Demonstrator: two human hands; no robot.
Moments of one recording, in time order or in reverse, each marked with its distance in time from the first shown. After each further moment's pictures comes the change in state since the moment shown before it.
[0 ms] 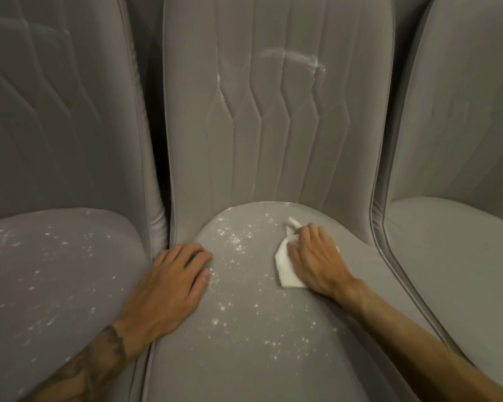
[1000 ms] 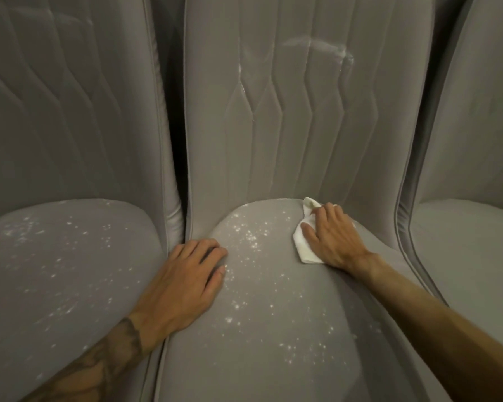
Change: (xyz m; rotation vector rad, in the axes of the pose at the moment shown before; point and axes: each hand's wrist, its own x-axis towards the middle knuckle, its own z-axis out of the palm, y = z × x) left_hand 0.002 0.001 0.003 0.026 0.016 -0.008; right_hand 0.051 0.023 0.004 -0.073 0.028 -0.027
